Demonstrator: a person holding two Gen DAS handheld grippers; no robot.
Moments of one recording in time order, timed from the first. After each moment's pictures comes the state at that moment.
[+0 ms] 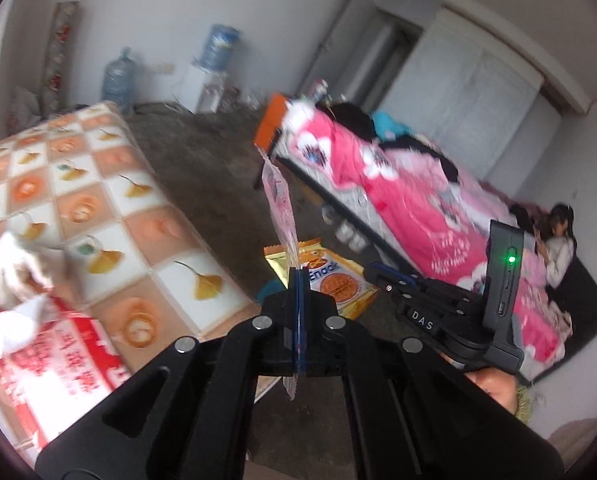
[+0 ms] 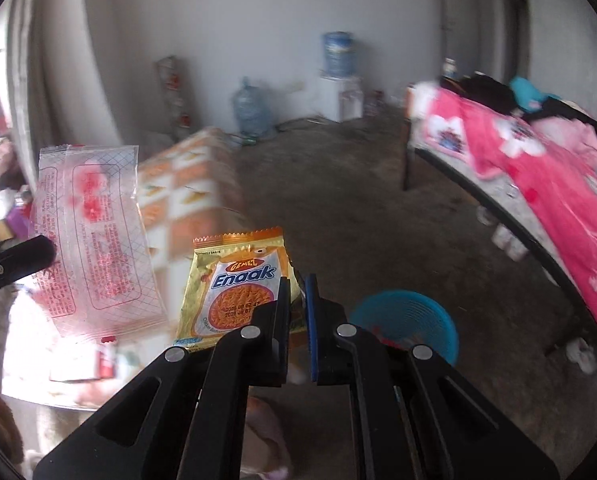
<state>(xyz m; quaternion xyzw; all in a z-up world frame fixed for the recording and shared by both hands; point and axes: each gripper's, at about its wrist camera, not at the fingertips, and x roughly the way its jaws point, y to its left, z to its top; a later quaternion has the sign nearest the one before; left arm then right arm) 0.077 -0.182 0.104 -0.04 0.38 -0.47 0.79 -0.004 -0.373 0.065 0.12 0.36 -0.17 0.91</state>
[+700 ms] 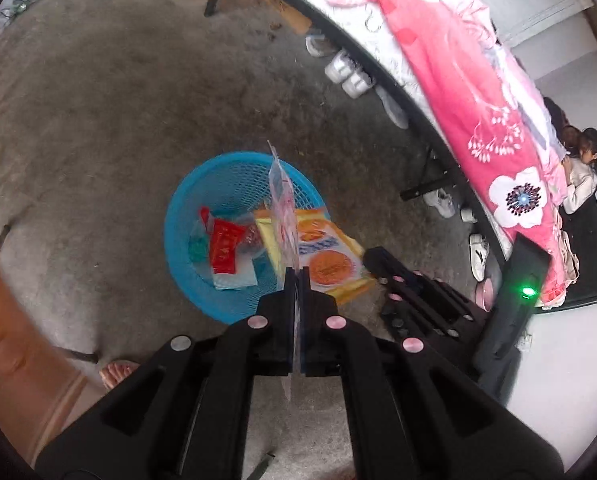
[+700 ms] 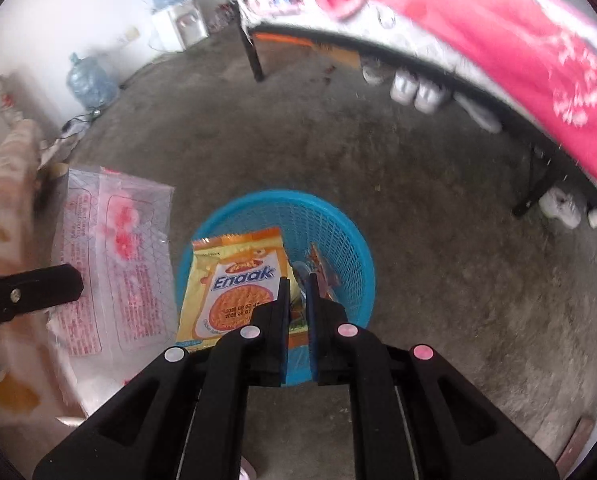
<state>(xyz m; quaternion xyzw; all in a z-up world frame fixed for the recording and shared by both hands) 0.151 -0.484 -0.128 0.09 0.62 -0.48 0.61 0.003 -0.578 -0.164 0.28 0.46 -0.34 0.77</state>
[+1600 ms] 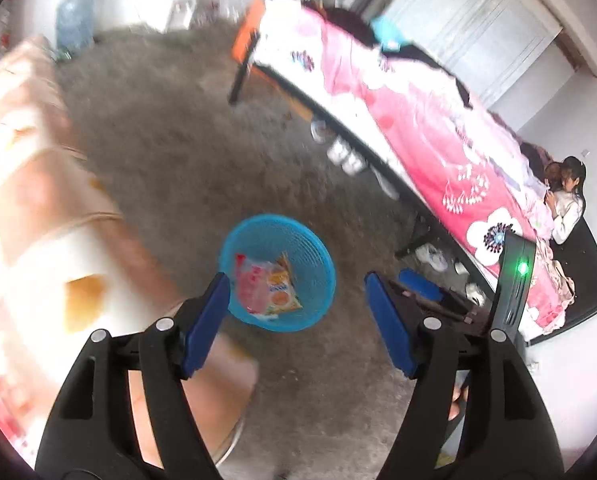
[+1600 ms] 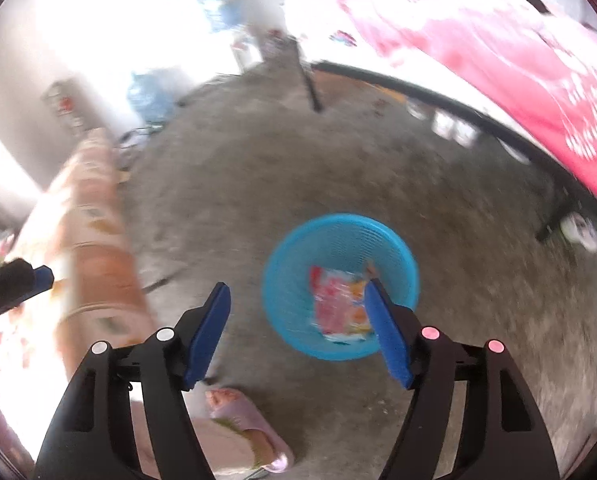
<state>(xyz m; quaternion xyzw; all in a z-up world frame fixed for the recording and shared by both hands) 0.128 -0.318 0.011 0.02 0.49 -0.48 0.73 -0.018 -0.494 -0.044 0.26 0.40 -0.25 0.84</state>
